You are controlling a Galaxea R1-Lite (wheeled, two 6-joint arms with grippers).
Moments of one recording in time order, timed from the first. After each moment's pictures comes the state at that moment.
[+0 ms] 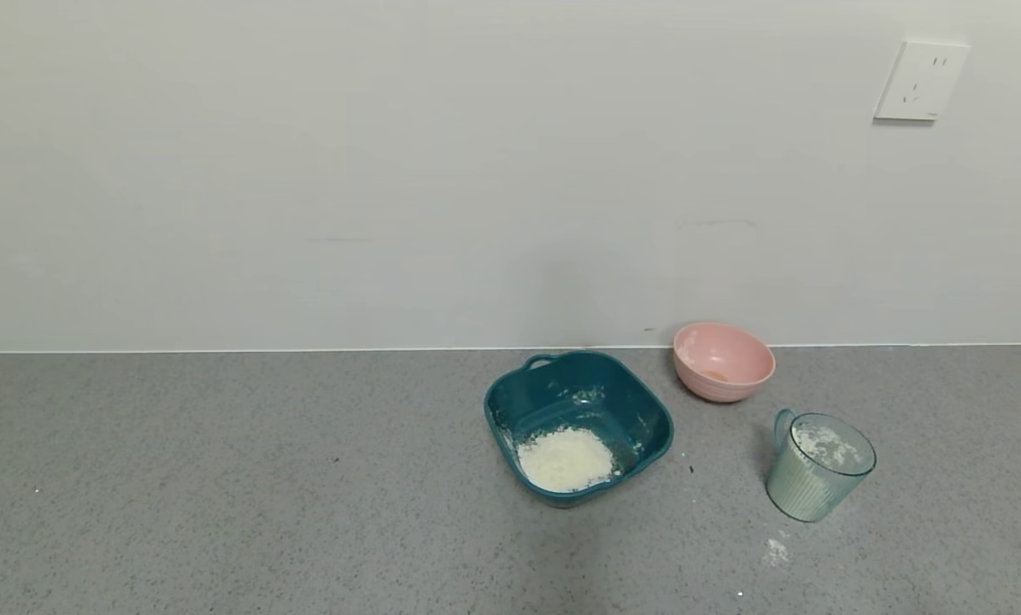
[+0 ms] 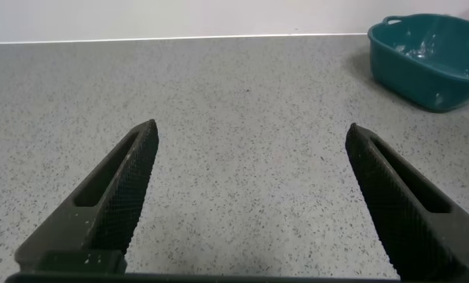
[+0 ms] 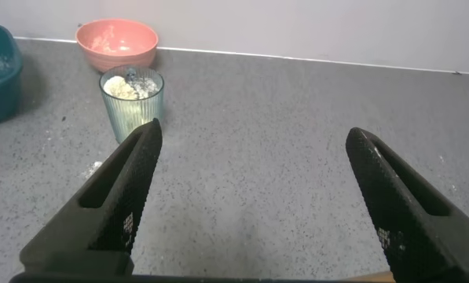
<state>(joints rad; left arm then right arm) 0.00 0.00 0.00 0.00 0.00 0.01 -0.03 0.25 -0.22 -0.03 -0.21 -0.13</state>
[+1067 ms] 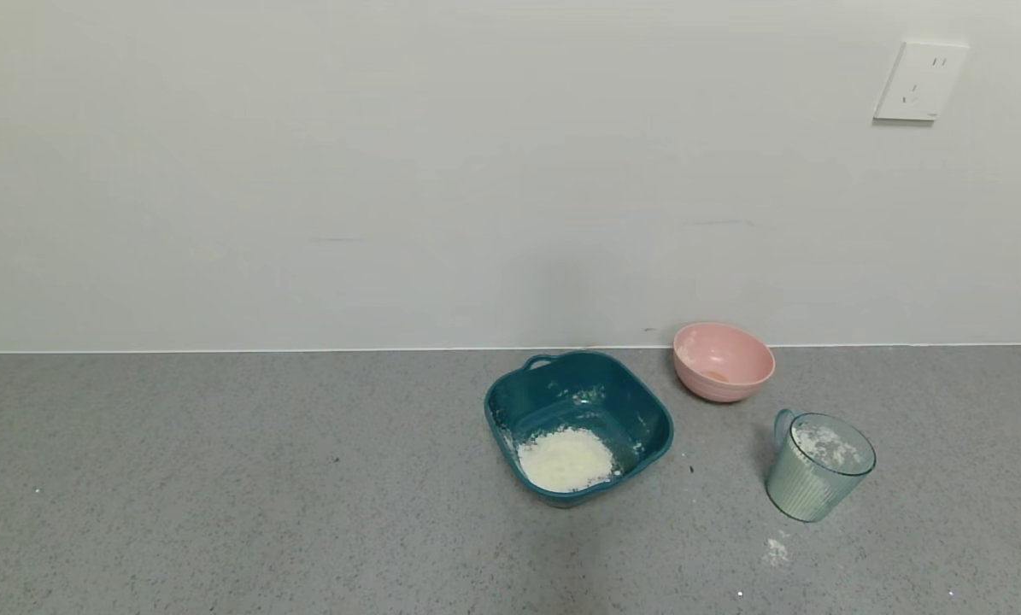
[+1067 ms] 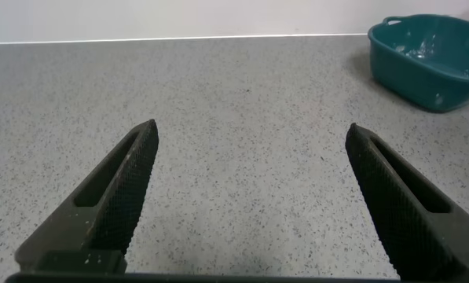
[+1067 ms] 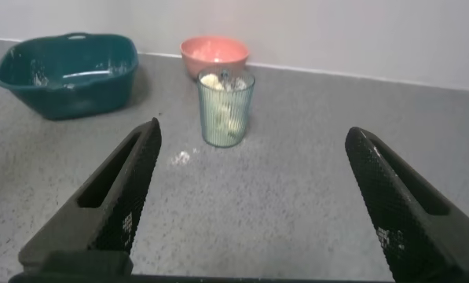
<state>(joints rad) 0.00 0.00 0.00 0.00 0.00 0.01 -0.01 0.00 0.00 -0.10 0.07 -0.04</state>
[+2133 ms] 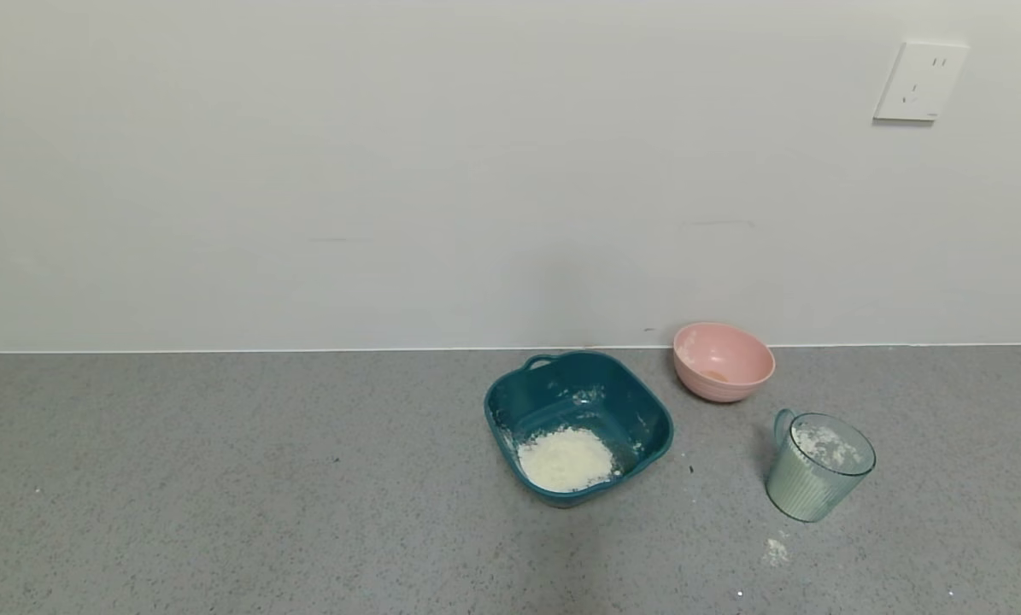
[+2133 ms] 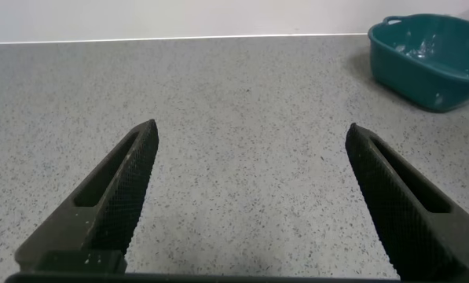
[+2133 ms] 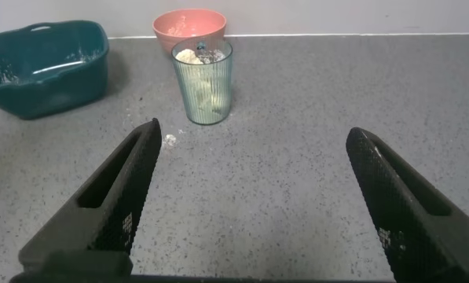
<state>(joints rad) 0.00 0.00 0.00 0.00 0.00 0.01 -0.01 0.00 0.00 -0.02 -0.03 0.04</state>
